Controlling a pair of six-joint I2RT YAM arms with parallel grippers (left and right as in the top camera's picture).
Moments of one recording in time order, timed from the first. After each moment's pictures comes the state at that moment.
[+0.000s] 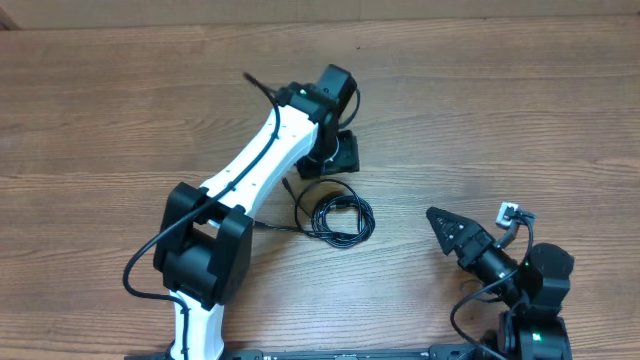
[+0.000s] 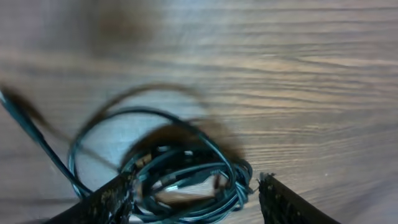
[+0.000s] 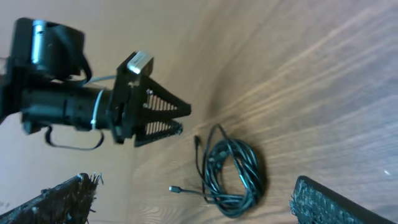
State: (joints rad) left arm -0.52 2.06 1.70 -1.08 0.20 -0.66; right arm -0.12 0.44 0.15 -0.12 -0.72 0.88
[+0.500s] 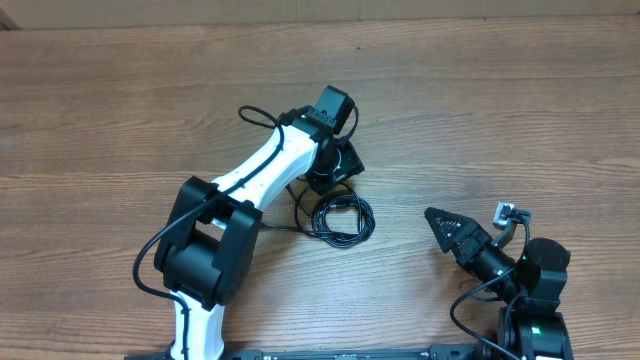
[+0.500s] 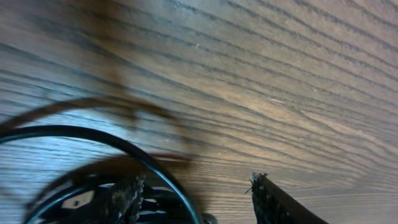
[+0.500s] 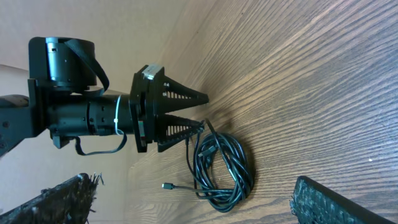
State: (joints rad) left arm -0.53 2.06 1.49 -0.75 0.27 -1.02; right arm -0.12 0.50 0.15 -0.12 -0.72 0.87
